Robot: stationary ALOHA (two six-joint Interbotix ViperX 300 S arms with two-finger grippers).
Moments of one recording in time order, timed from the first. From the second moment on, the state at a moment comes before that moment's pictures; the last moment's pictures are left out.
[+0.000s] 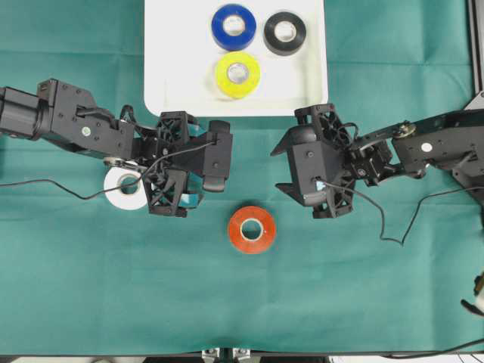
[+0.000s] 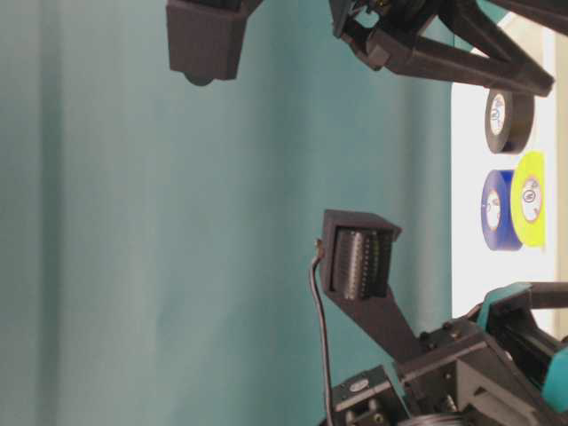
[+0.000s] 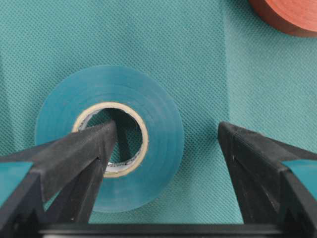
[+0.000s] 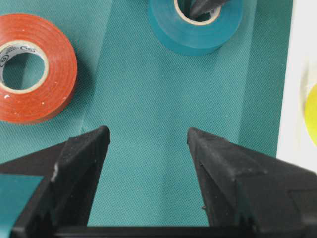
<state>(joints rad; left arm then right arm) -0.08 0.21 0.55 -0.02 0.26 0.02 0.16 -0.10 0.78 -0.60 0.16 0.63</state>
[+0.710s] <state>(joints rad) -0.08 0.21 0.55 -0.02 0.27 0.02 0.16 -0.10 0.78 -0.60 0.16 0.63</state>
